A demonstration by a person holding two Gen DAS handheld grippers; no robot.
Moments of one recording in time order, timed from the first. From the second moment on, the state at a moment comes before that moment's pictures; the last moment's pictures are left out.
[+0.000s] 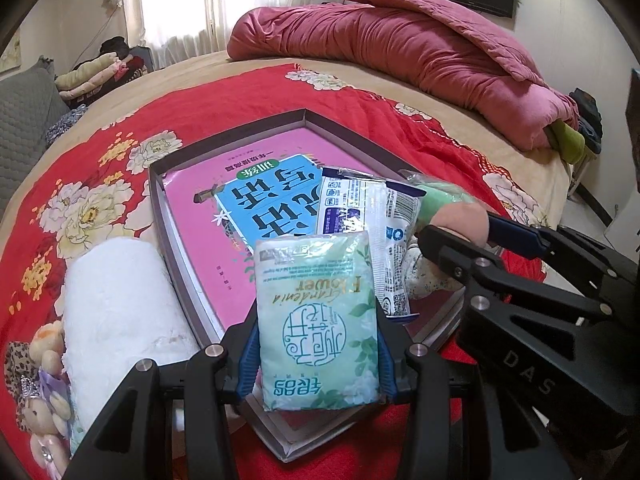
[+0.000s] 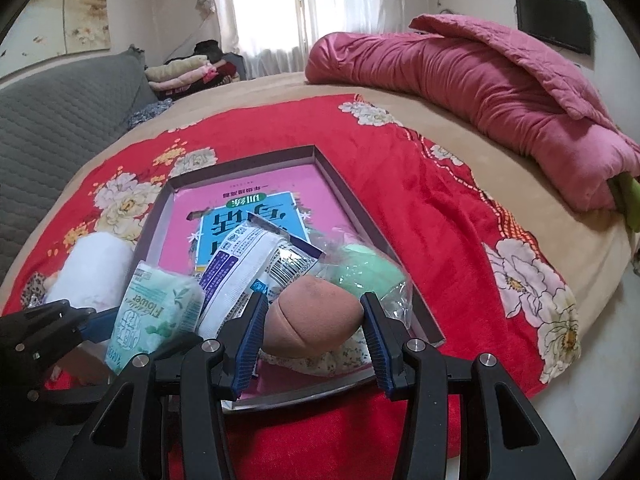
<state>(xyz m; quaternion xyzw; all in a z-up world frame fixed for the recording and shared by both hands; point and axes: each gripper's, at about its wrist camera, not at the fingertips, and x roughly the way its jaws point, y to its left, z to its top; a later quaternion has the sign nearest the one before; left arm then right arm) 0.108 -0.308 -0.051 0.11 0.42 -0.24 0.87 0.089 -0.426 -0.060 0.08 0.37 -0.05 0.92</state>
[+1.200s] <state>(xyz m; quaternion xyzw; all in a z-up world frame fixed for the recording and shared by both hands) 0.111 -0.308 -0.050 0.11 0.43 -0.24 0.87 0.091 -0.424 -0.047 0.12 0.35 -0.04 0.93</state>
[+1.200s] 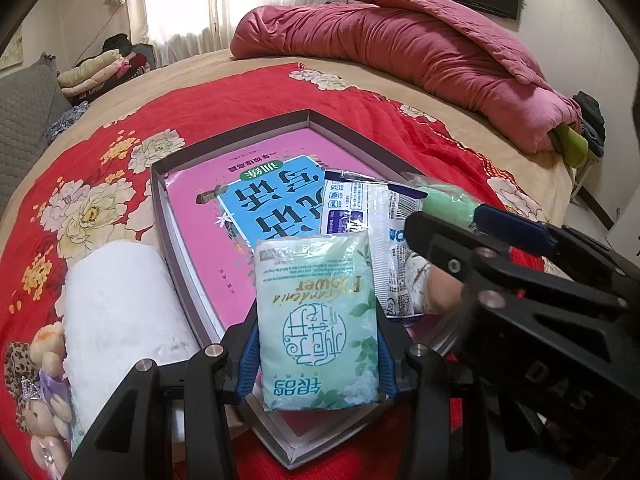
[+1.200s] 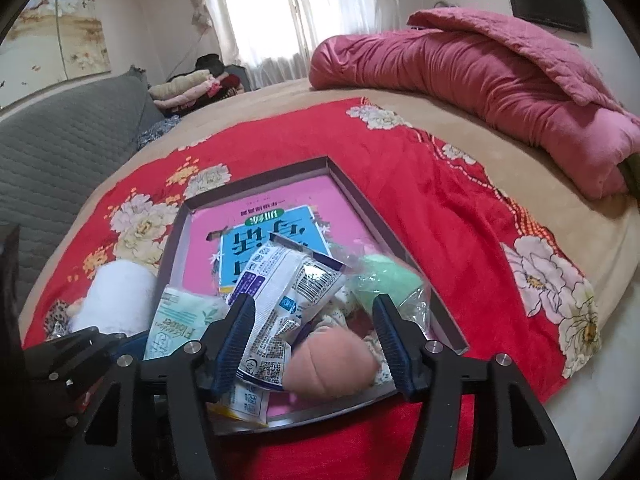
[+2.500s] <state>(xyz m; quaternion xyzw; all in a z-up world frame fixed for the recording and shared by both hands) 0.123 -0.308 -0.047 0.11 0.43 -0.24 0.87 0.059 -0.458 -0.024 0.15 0.29 -0.11 0.94</state>
